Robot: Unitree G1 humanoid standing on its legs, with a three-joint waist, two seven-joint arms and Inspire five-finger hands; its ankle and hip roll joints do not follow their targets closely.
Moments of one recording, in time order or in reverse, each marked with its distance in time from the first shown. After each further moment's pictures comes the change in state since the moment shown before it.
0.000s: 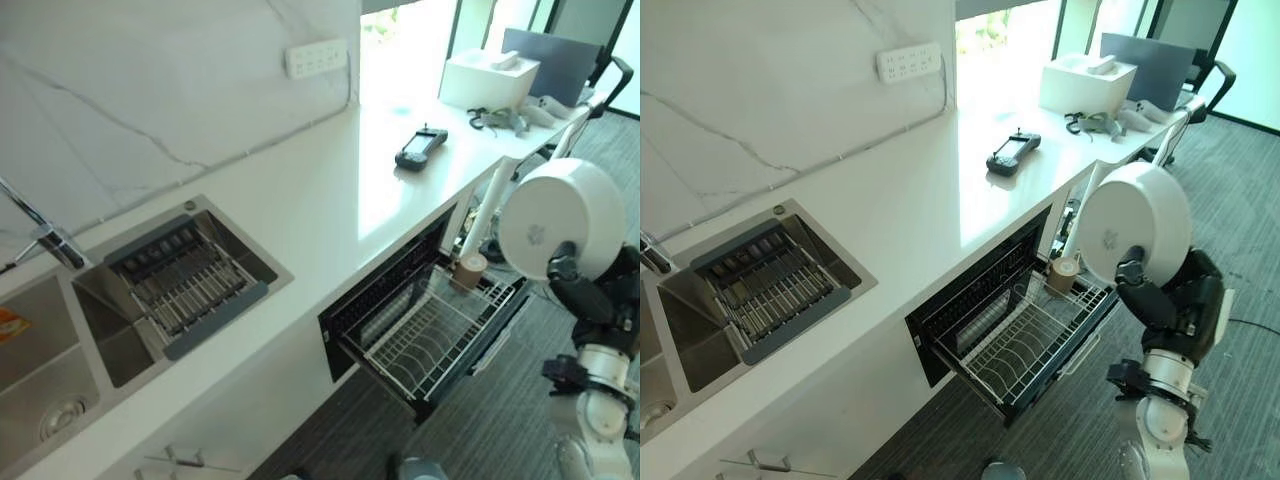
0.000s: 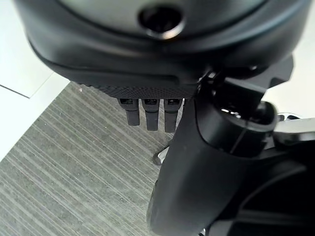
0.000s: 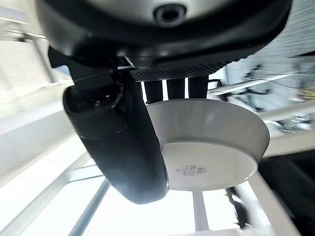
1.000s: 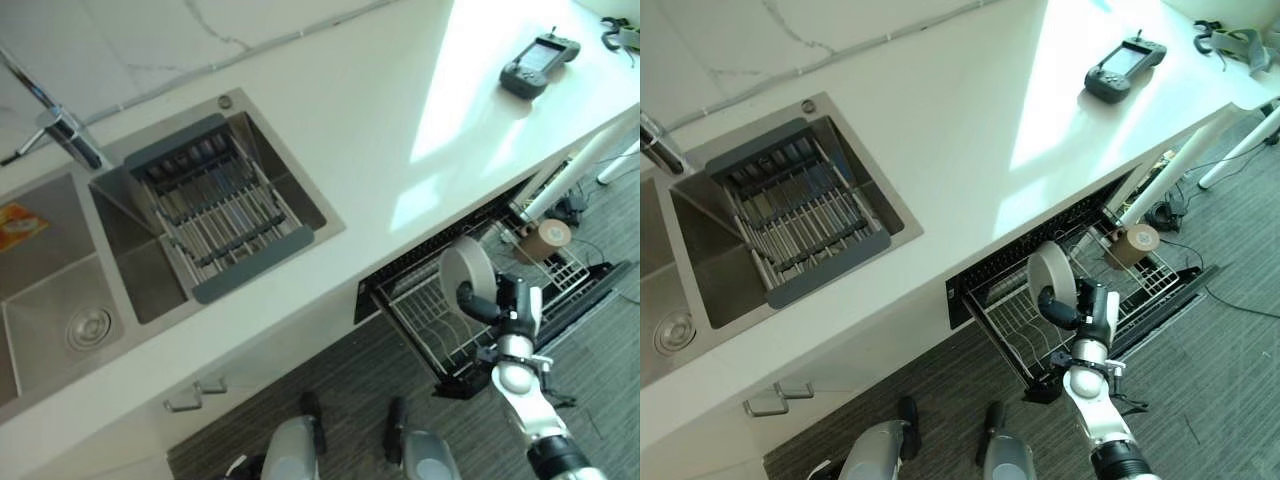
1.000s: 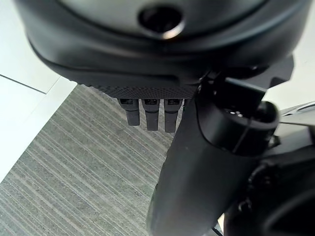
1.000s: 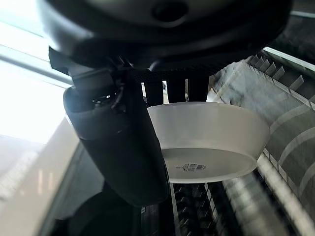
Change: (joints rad) left arm -0.168 0.076 -0.126 -0.087 0.002 0.019 0.012; right arm -0.370 -0.035 0.254 0.453 -0.406 0.265 -0.291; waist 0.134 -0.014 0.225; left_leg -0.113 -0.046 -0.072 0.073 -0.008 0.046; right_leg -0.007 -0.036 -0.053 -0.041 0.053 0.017
